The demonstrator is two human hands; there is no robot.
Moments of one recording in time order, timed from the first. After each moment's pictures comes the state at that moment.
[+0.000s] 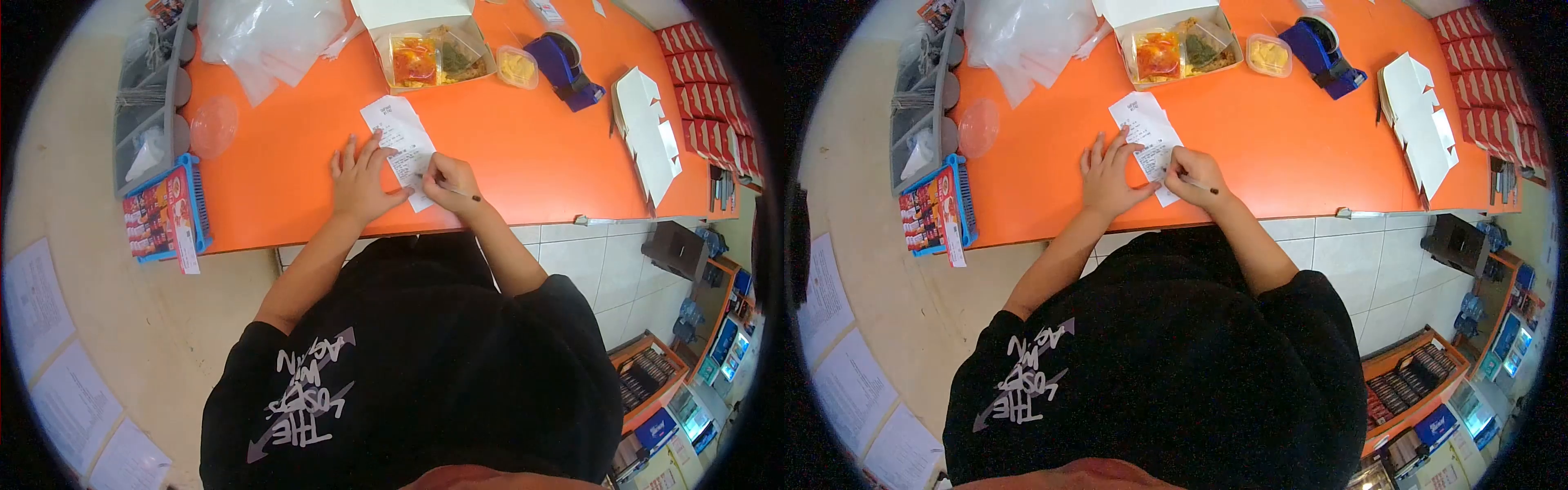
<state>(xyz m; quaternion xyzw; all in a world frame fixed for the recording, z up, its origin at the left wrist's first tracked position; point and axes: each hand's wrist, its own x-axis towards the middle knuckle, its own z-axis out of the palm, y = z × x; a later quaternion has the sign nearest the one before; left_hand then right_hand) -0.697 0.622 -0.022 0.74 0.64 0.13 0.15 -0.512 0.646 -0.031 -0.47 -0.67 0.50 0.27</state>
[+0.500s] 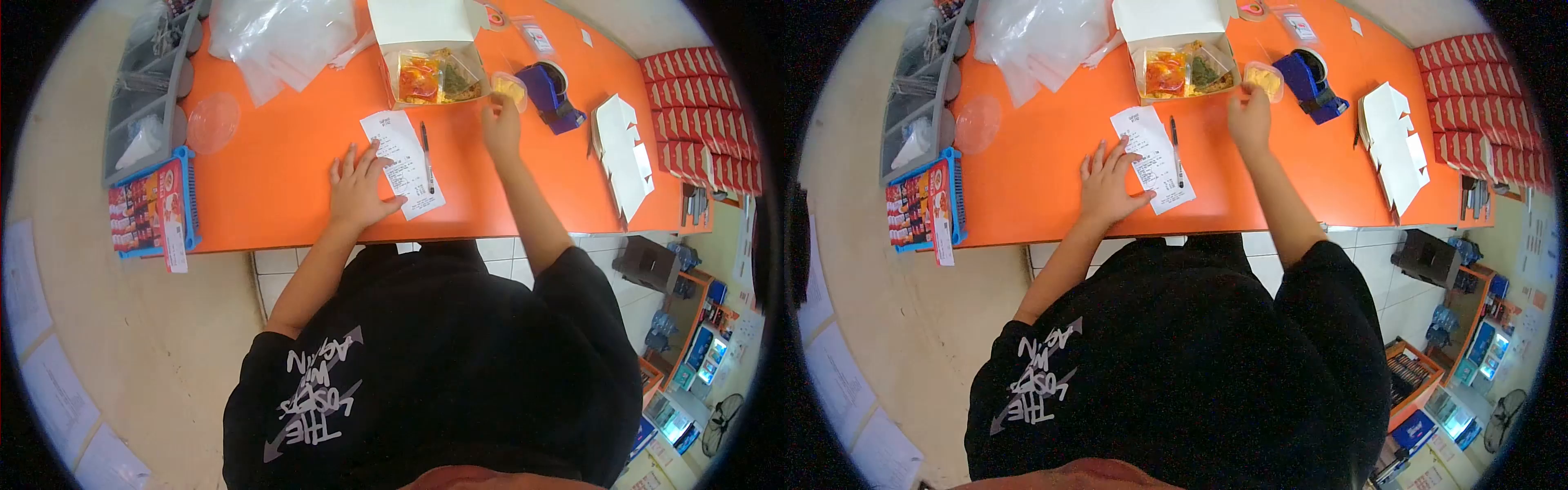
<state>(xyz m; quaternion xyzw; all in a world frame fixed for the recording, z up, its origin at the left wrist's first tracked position) -0.701 0.620 -0.021 0.72 0.65 0.14 0.18 -0.468 0.760 -0.016 -0.66 -0.63 0.20 0.38</state>
